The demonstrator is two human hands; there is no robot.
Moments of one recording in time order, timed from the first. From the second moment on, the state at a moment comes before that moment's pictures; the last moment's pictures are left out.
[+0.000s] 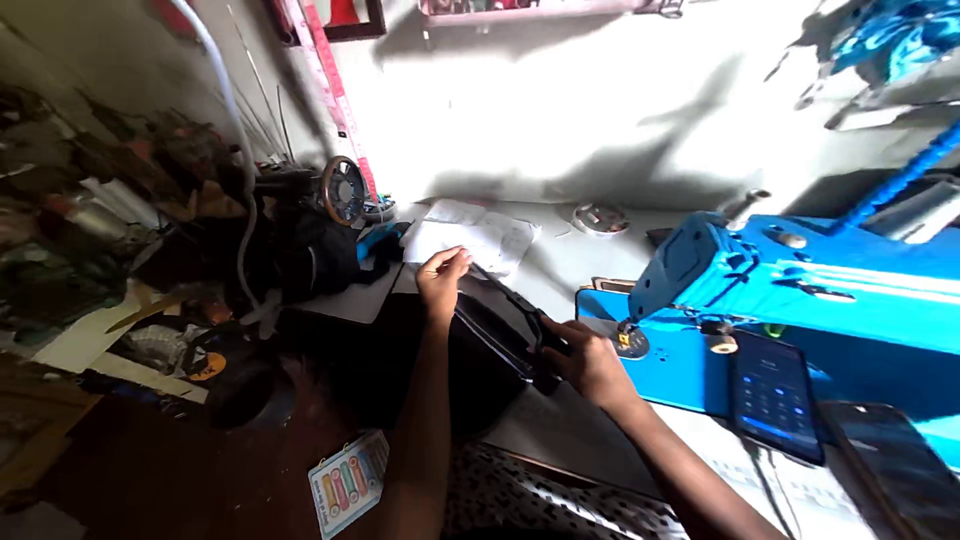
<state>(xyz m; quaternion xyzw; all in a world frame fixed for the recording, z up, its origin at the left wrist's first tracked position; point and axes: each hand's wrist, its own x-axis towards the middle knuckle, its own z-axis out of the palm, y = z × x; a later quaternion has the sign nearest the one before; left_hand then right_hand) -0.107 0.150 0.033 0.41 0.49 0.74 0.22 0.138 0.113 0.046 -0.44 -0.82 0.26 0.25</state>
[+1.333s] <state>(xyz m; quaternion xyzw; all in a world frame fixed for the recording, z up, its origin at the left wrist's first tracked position) 0.011 -0.041 0.010 0.52 0.57 0.59 0.23 0.140 0.035 0.016 -0.35 -0.49 0.68 0.42</state>
